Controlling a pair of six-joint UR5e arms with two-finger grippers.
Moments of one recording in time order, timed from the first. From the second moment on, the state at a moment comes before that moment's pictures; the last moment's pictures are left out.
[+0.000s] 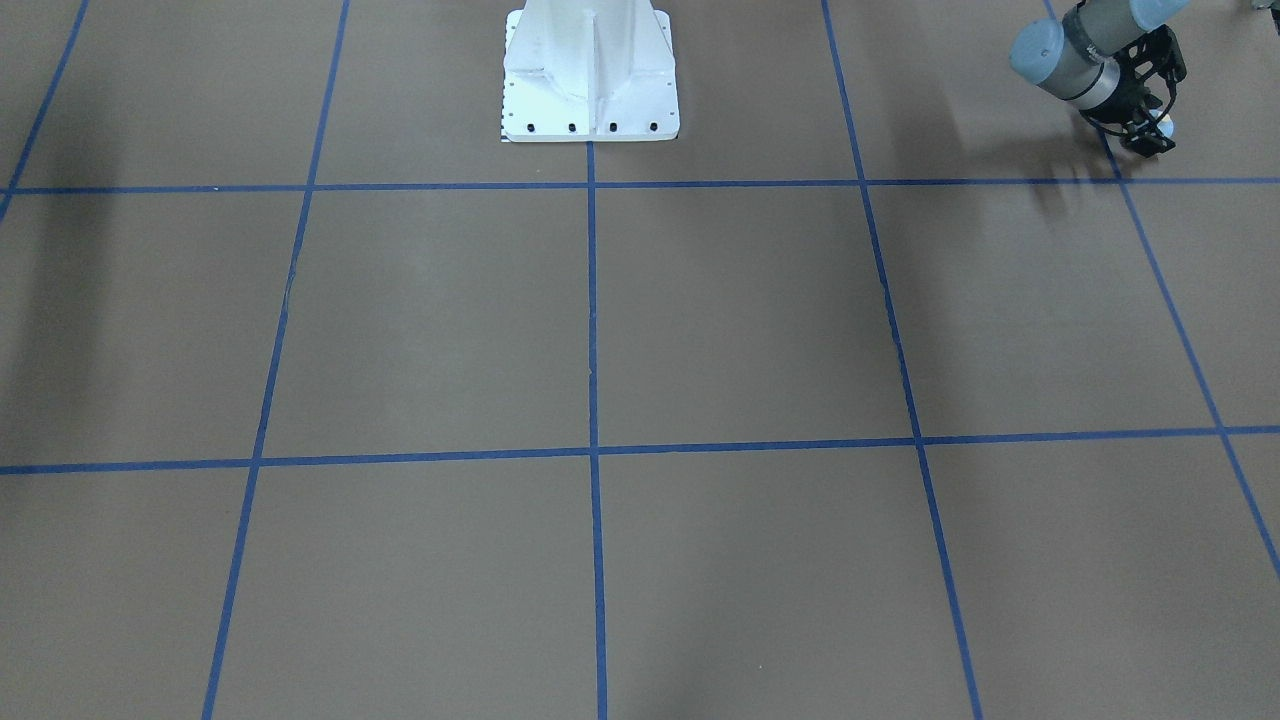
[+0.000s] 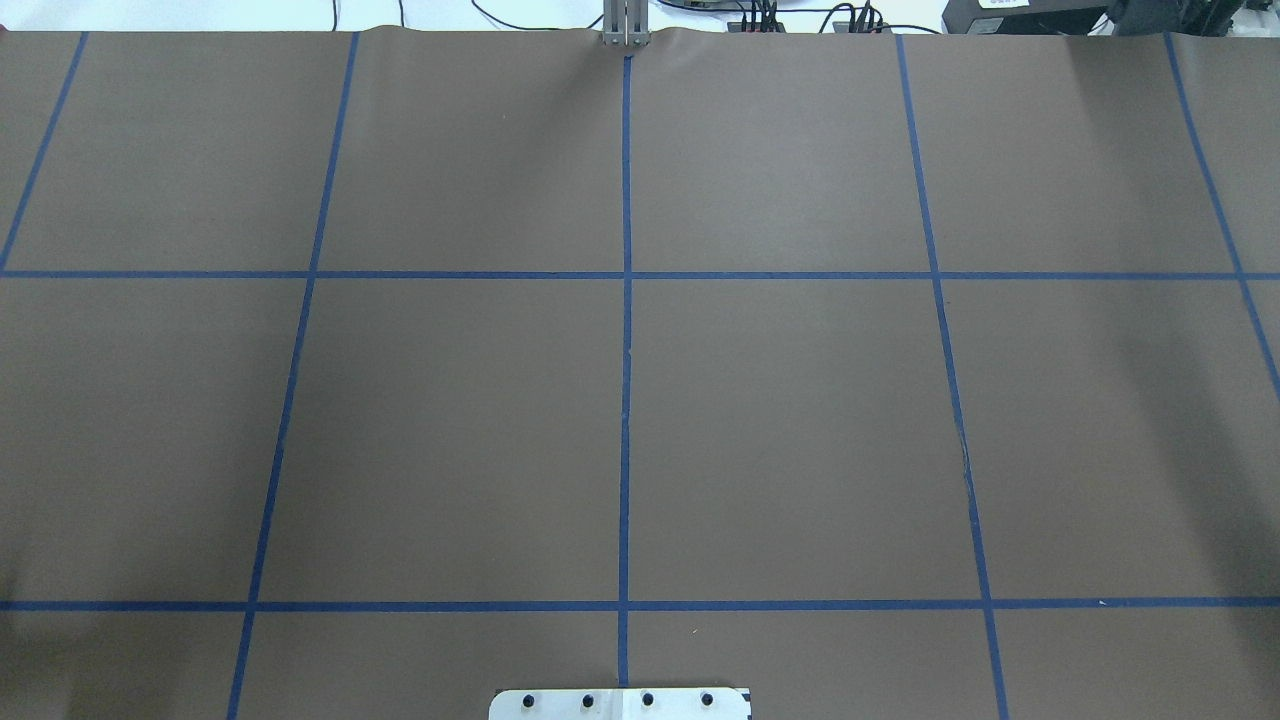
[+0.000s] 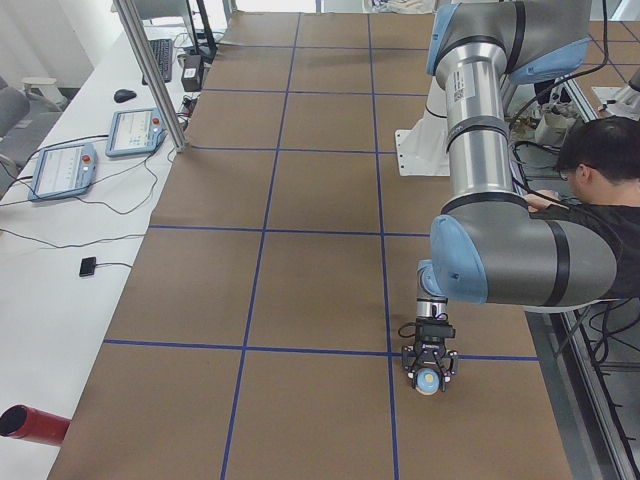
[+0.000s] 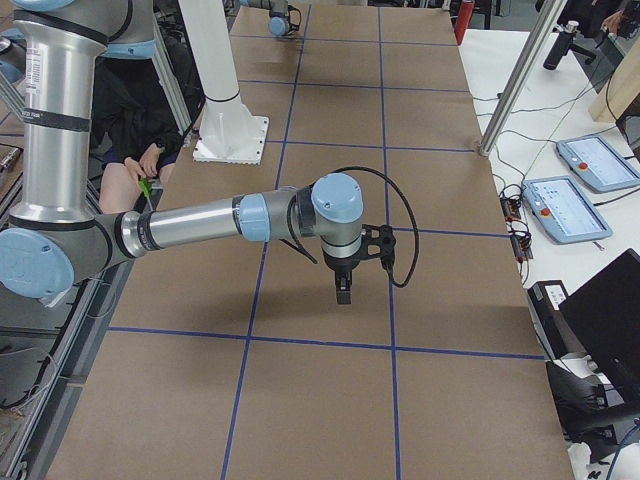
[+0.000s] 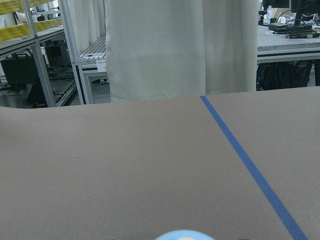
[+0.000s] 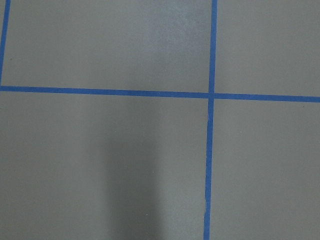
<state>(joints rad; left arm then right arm) 0.09 -1.02 -1.80 -1.57 -1.55 -3.15 1.58 -1.71 1.93 -1.65 2.39 0.06</state>
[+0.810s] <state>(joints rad) 0.08 -0.84 -2.05 -1.56 -1.55 -2.99 1.58 -1.72 1.95 -1.65 2.39 0.06</state>
